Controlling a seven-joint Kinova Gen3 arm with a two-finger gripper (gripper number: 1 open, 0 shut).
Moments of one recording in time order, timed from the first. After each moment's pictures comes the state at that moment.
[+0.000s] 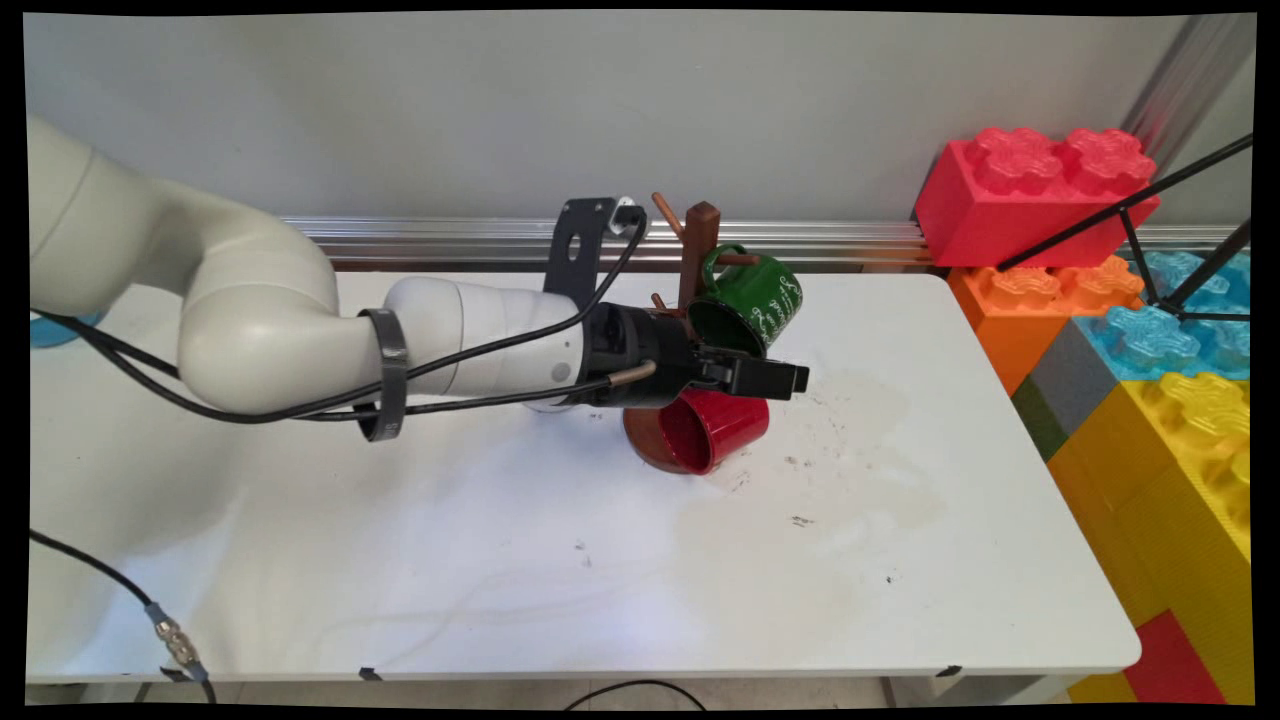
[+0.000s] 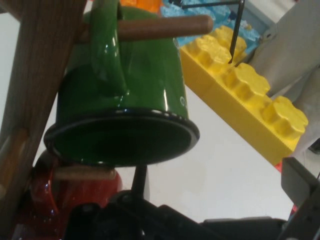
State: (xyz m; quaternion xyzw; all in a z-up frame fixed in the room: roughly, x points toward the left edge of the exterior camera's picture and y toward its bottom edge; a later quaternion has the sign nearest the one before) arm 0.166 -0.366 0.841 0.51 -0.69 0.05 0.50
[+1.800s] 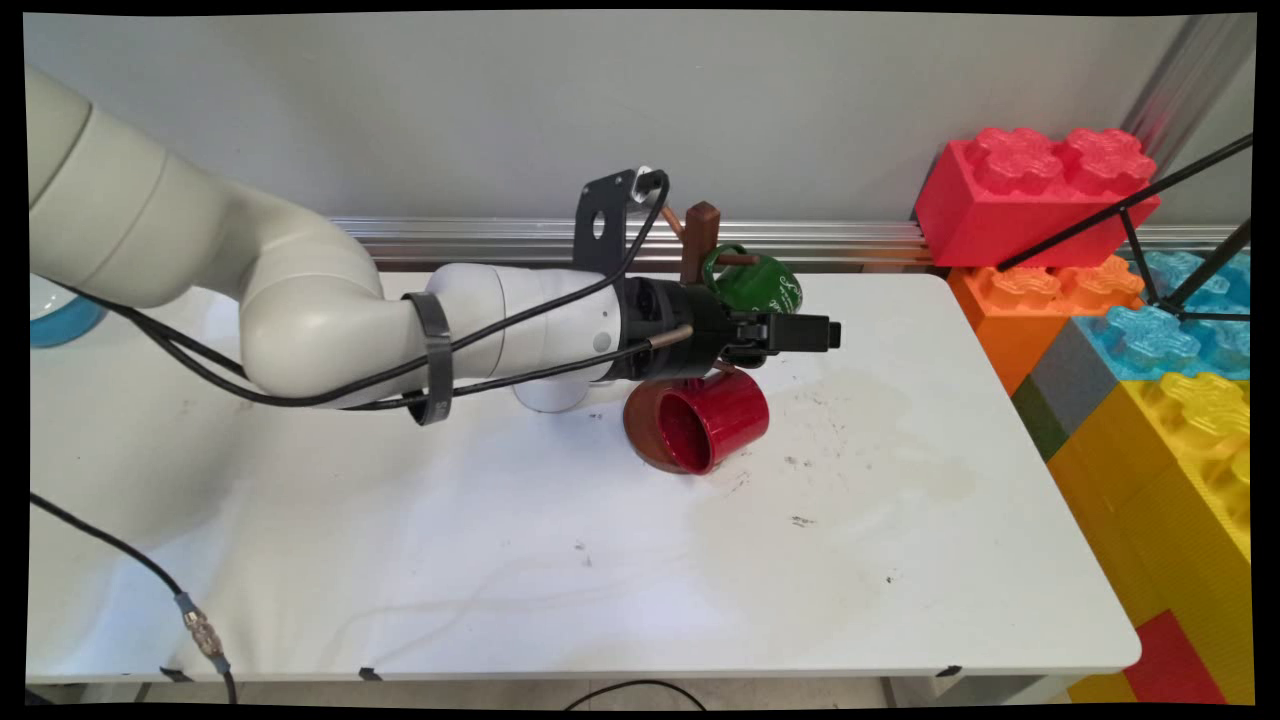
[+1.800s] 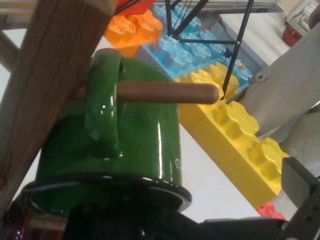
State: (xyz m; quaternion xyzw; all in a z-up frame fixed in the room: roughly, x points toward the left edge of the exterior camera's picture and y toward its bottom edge) arm 0.150 -0.386 0.843 0.54 -0.65 0.04 0.53
